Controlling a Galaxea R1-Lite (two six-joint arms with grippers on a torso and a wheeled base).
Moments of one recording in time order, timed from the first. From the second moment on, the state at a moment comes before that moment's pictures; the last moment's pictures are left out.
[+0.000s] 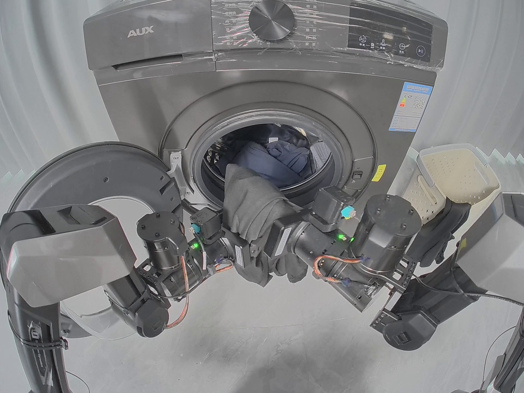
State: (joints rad) left arm -0.52 2.22 -0.73 -1.55 -0.17 0.01; right arm 0.84 2.04 -0.84 -1.37 -0.19 0.20
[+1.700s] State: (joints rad) left arm -0.53 1.87 -0.47 -1.55 -0.17 -0.14; right arm 0.76 1.94 -0.39 -1.53 -0.04 0.11
